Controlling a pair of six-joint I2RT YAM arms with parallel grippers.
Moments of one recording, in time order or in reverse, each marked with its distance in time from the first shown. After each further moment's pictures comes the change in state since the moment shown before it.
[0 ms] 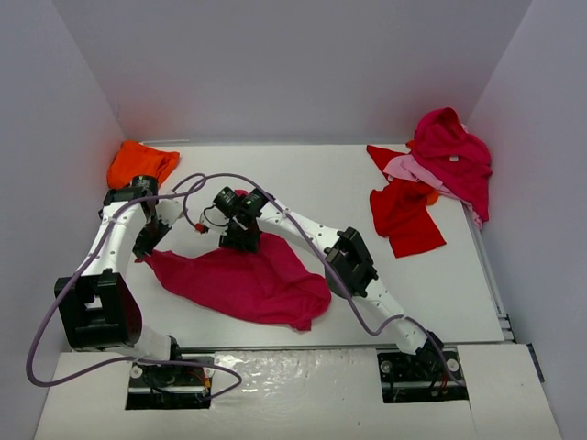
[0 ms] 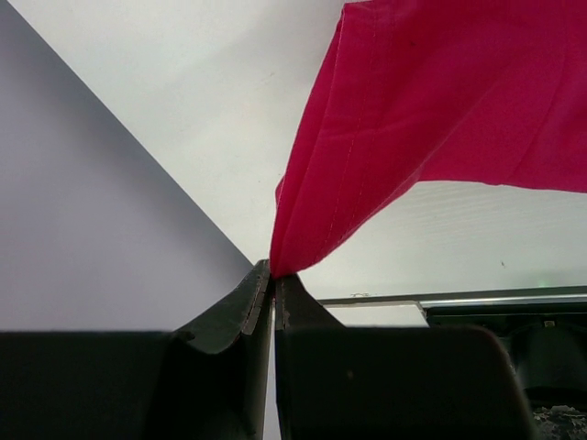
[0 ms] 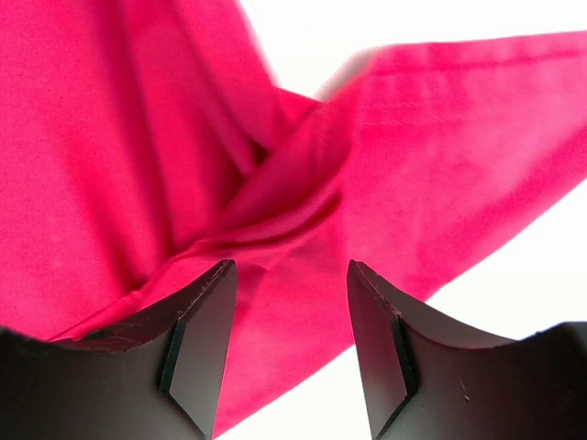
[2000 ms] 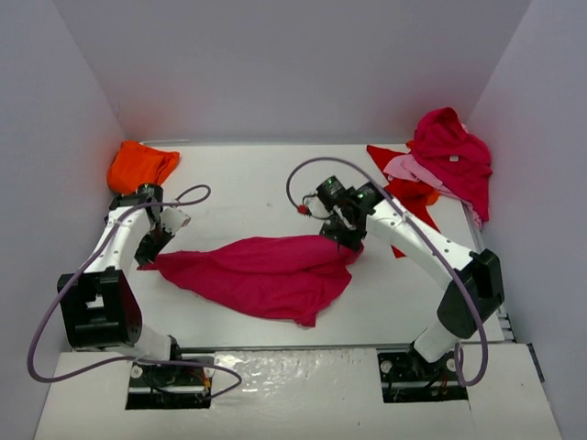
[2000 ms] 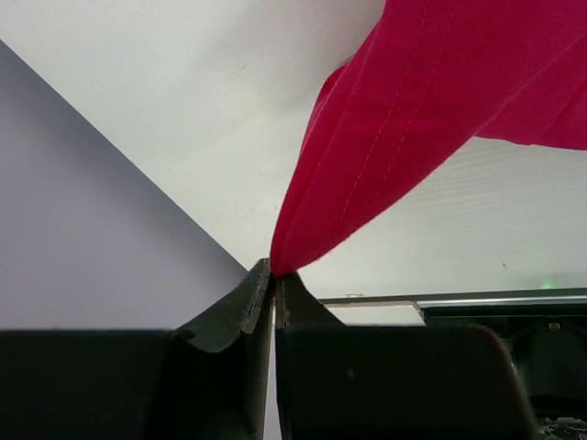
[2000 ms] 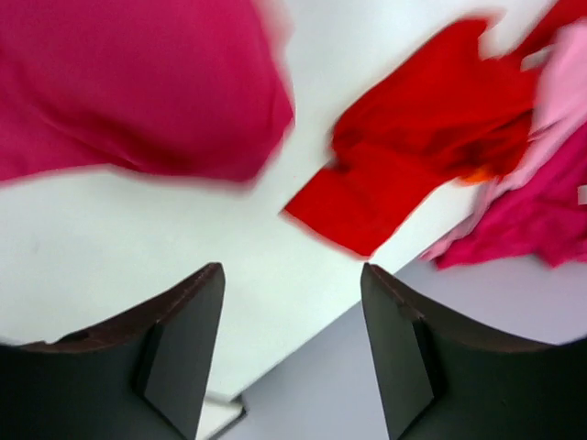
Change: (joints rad) left arm -0.010 0.002 -0.085 0.045 -0.018 -0.001; right arm -0.262 -0.928 -0.941 -0.014 0.362 0.072
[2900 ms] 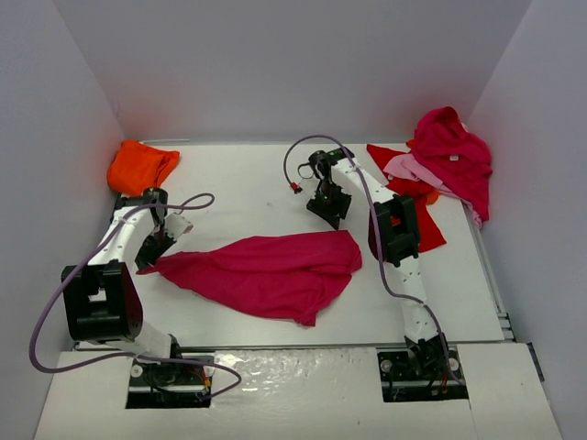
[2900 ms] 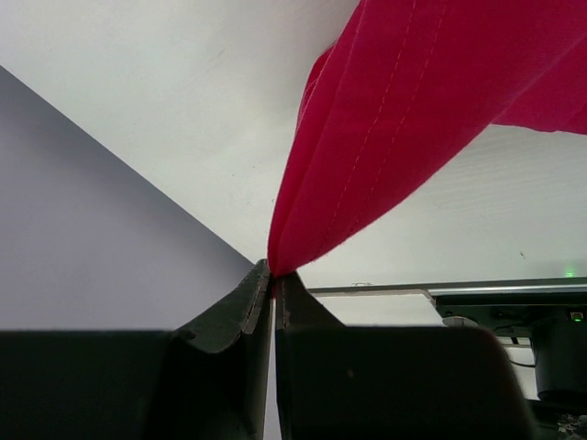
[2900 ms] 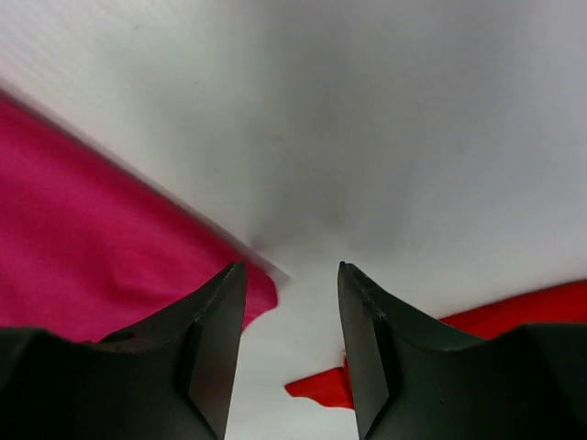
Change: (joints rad) left arm -0.010 0.035 -0.034 -0.001 -0.043 0.030; right arm -0.231 0.840 0.716 -0.221 -0.356 -0.089
